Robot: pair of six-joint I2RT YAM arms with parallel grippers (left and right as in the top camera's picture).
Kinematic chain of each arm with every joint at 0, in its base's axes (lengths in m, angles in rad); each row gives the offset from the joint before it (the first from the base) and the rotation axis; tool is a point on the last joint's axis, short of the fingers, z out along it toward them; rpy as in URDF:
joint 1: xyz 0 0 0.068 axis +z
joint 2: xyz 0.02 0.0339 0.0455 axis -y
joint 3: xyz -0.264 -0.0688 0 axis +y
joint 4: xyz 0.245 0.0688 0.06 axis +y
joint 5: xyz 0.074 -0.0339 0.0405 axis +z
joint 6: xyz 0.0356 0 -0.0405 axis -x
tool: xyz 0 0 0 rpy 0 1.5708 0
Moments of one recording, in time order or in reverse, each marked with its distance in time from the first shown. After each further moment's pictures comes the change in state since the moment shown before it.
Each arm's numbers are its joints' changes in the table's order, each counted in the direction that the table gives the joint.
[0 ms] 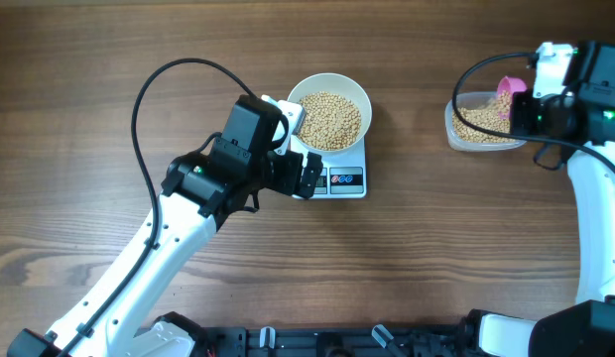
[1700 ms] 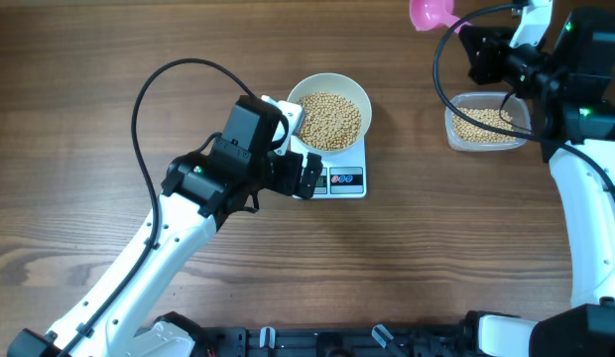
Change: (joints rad) left arm 0.000 0.000 0.000 0.005 0.000 0.000; right arm 0.091 0.000 0.000 -0.493 0.614 -0.372
